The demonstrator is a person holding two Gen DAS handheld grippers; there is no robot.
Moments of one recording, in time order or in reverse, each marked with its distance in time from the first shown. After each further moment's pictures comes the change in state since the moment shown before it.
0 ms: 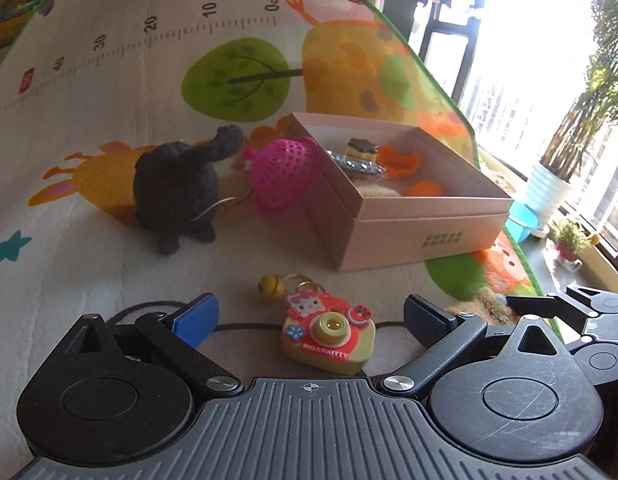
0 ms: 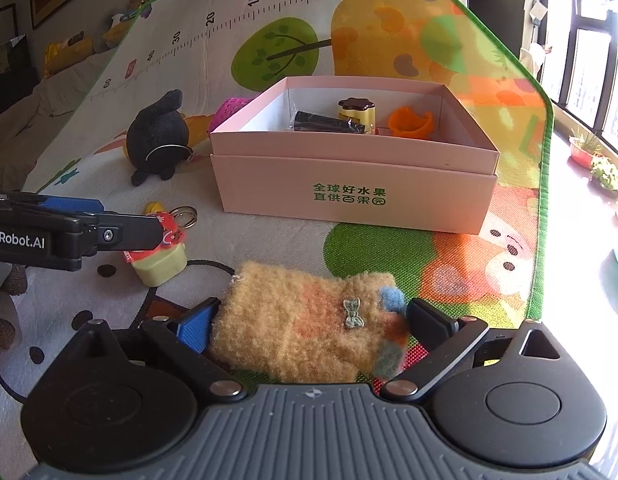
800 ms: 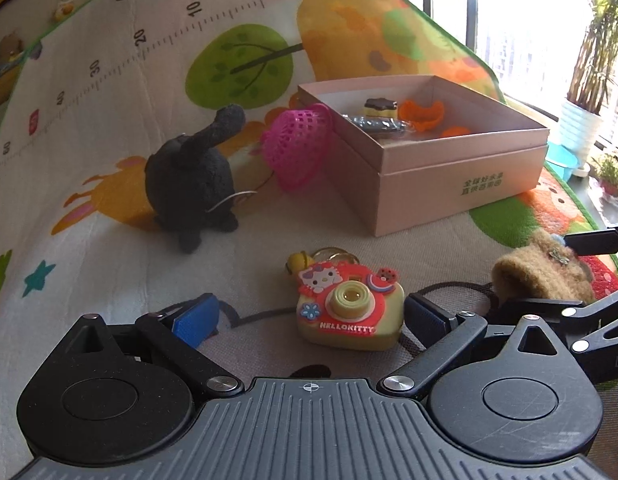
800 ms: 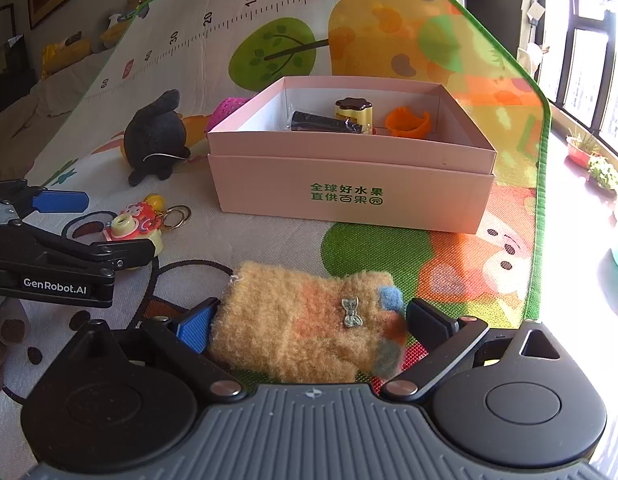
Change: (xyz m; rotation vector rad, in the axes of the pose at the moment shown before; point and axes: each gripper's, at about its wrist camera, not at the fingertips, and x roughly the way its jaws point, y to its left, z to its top) left arm 0.016 -0.013 -0.012 0.203 0.029 0.184; right arm 0.000 0.000 0.001 0.001 0.001 -0.006
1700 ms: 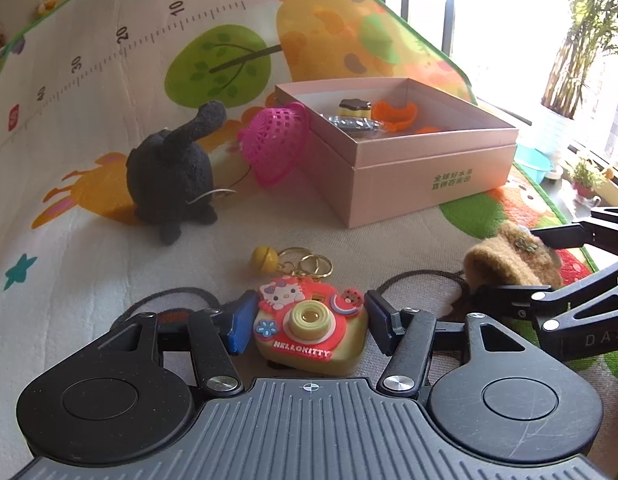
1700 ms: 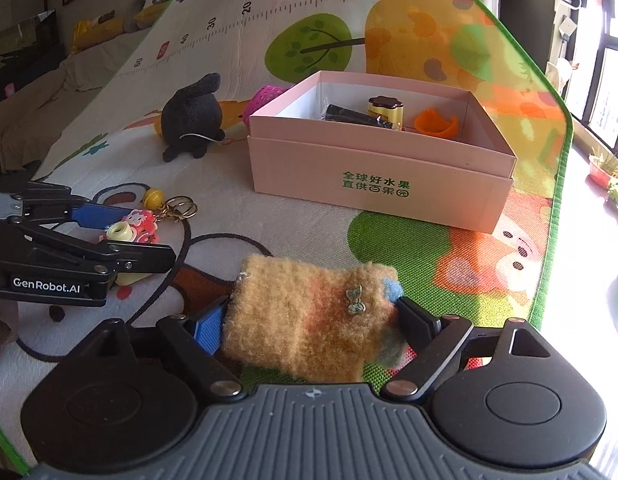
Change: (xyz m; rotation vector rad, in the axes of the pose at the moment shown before) left arm -0.013 0.003 -0.011 -0.023 0.003 -0.141; right arm -0.020 0.009 -0.014 -0.125 0.022 0.075
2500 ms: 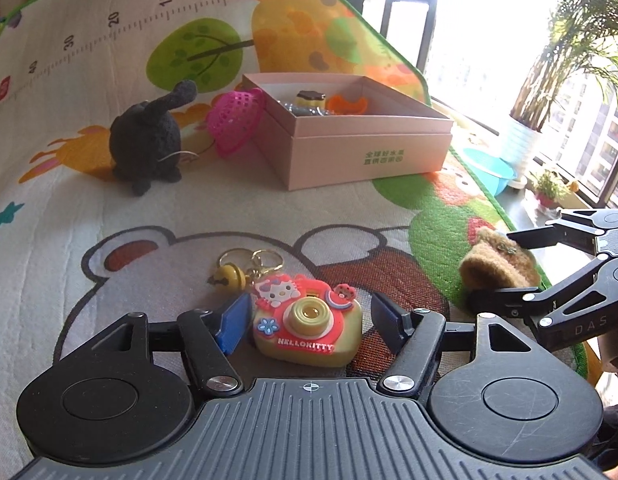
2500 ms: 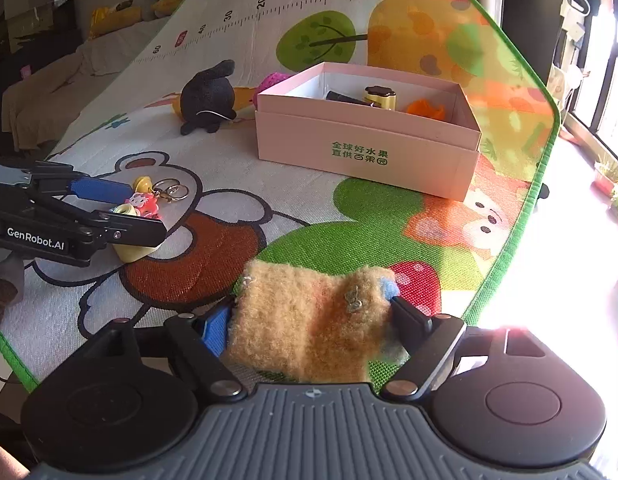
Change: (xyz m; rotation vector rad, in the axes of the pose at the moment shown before) left arm -0.037 -0.017 -0.028 -0.058 -0.008 -0.094; right arm -0.035 -0.014 -0.028 -0.022 0.010 0.003
